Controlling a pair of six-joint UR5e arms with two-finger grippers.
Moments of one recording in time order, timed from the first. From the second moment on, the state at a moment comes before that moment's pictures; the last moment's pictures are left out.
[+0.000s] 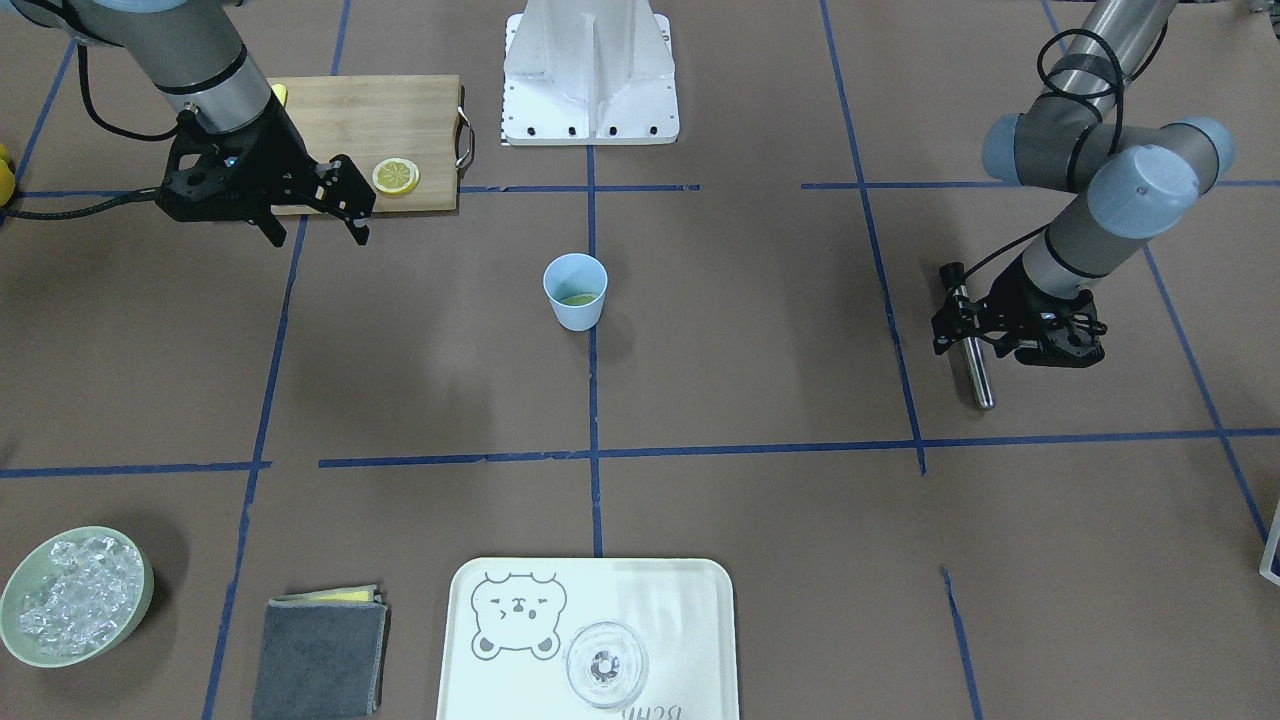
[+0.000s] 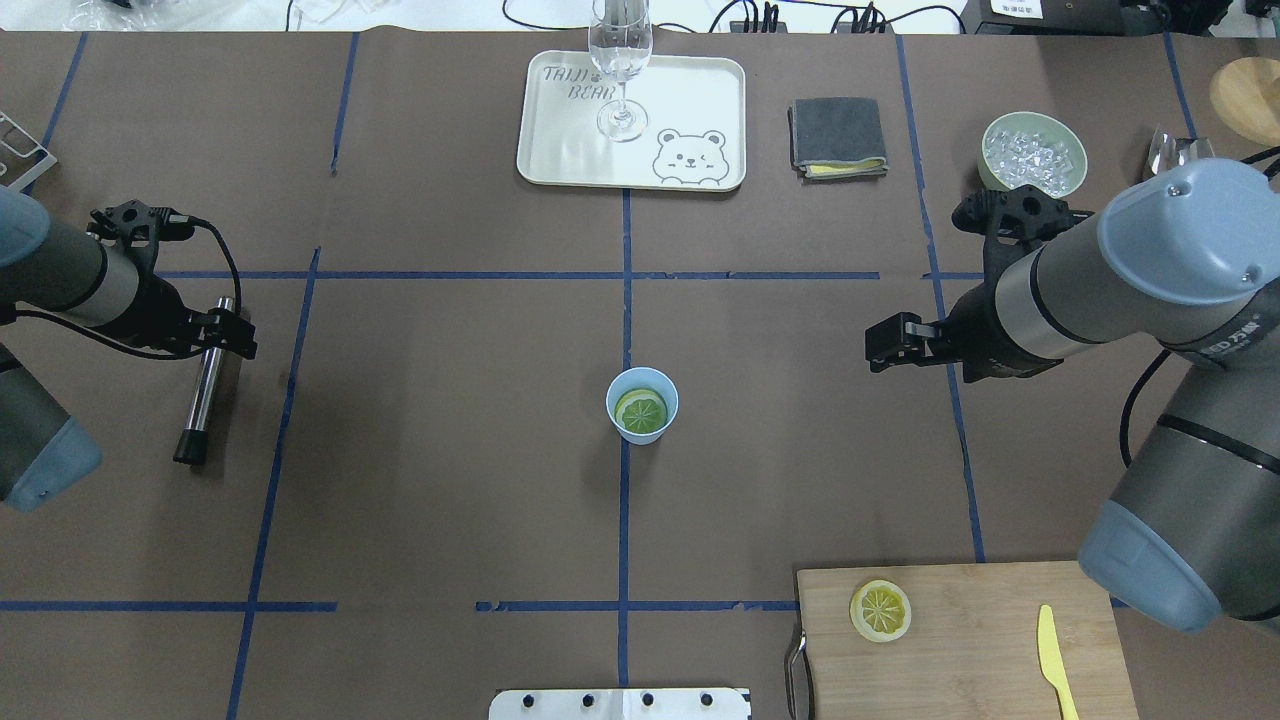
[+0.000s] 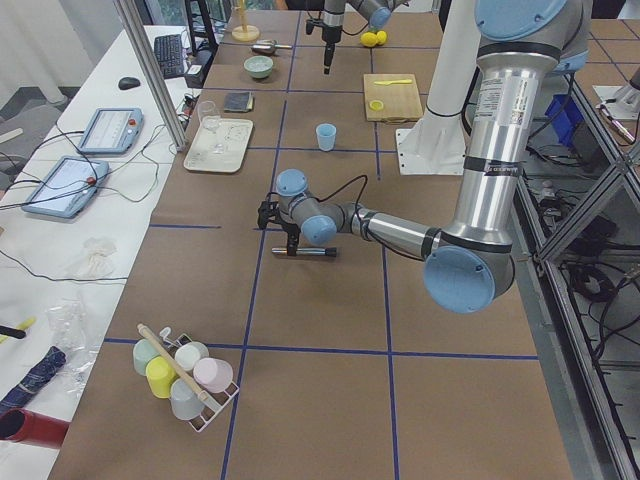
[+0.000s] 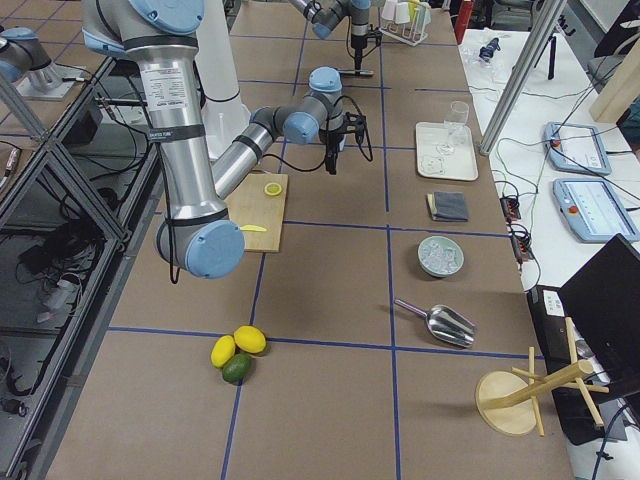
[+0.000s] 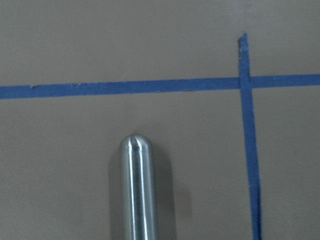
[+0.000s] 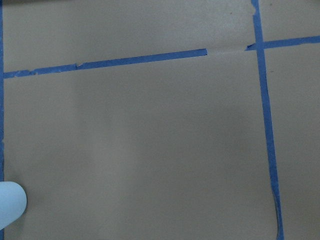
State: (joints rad) left arm -0.86 -1.71 -1.58 -2.12 -2.14 -0.90; right arm 0.70 -1.37 2.13 -1.53 1.99 1.19
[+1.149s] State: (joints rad) left arm -0.86 -1.73 -1.63 -2.08 -2.11 -0.89; right arm 0.70 -1.37 2.13 -1.53 1.99 1.19
